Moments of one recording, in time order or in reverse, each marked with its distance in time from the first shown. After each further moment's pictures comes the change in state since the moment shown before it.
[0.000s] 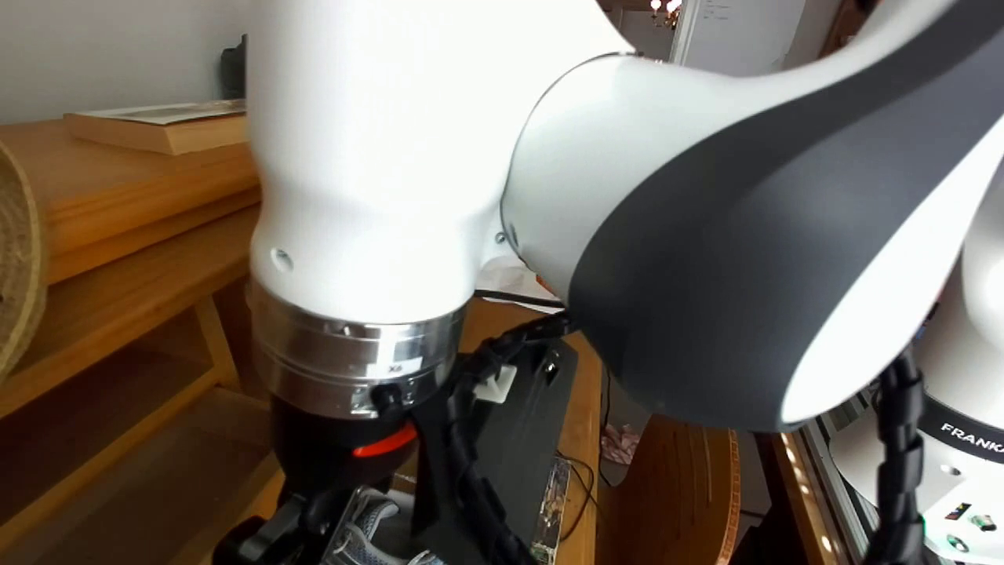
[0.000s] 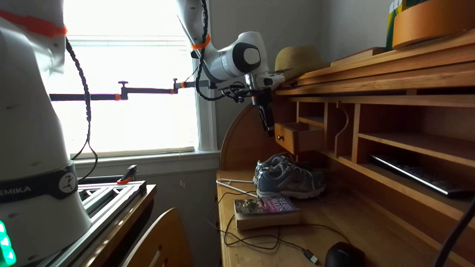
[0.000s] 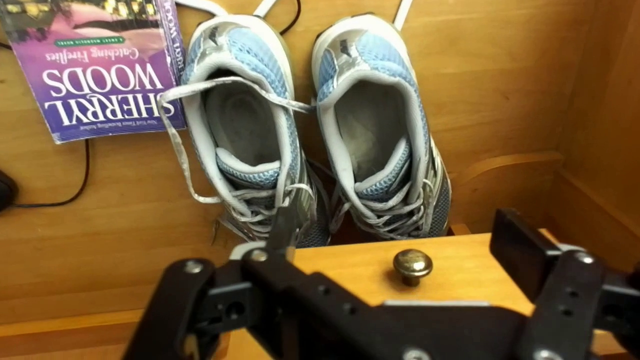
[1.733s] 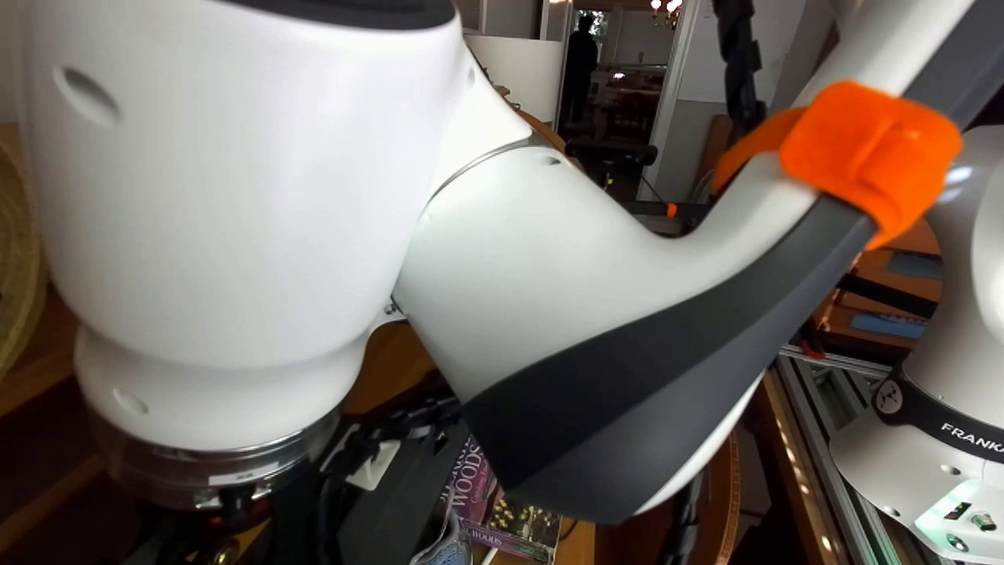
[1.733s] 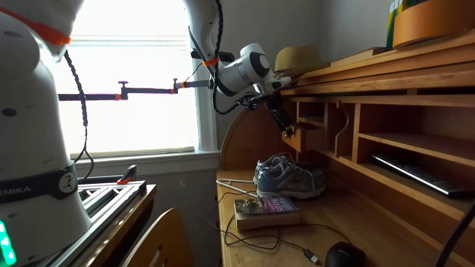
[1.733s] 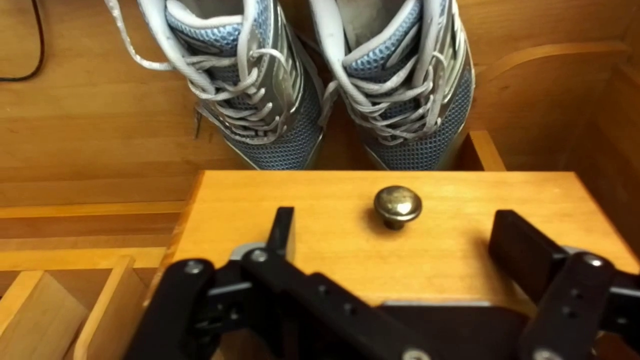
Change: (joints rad) arm 0.258 0.161 -0.274 0.191 -0.319 0.072 0.272
